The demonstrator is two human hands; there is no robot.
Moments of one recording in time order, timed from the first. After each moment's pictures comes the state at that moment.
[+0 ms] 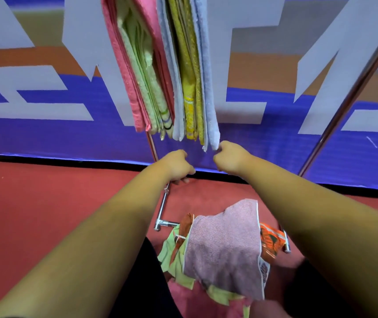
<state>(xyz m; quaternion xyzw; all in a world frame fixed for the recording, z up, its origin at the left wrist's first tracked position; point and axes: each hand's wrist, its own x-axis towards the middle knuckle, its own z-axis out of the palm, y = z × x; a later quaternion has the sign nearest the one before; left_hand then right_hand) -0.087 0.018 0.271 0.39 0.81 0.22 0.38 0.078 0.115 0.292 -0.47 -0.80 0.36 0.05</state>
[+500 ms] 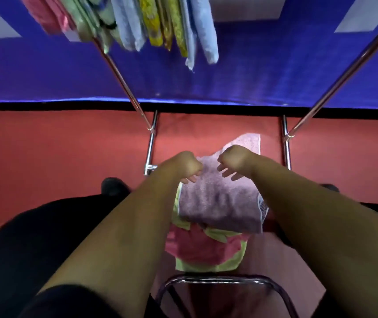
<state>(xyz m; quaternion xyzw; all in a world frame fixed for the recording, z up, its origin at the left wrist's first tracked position) -0.039 0.018 0.048 0.32 0.79 0.06 0.52 0.118 0.107 0.060 -0.55 -0.60 0.57 -0.13</state>
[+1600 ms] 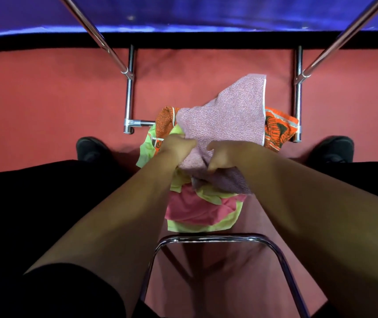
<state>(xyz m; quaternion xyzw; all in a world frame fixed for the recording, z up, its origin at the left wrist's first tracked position) -0.011 -0.020 -0.089 0.19 0.84 0.13 0.49 0.137 0.065 -0.047 -0.37 -0.73 0.39 -0.41</state>
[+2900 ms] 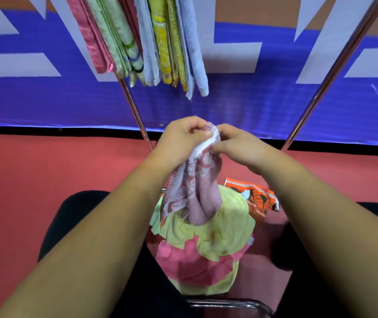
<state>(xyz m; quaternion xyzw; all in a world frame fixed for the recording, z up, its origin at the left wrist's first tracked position) -0.010 -0.008 0.219 0.46 0.67 0.48 0.34 0.157 0.075 0.222 -0.42 -0.71 0.56 0.10</state>
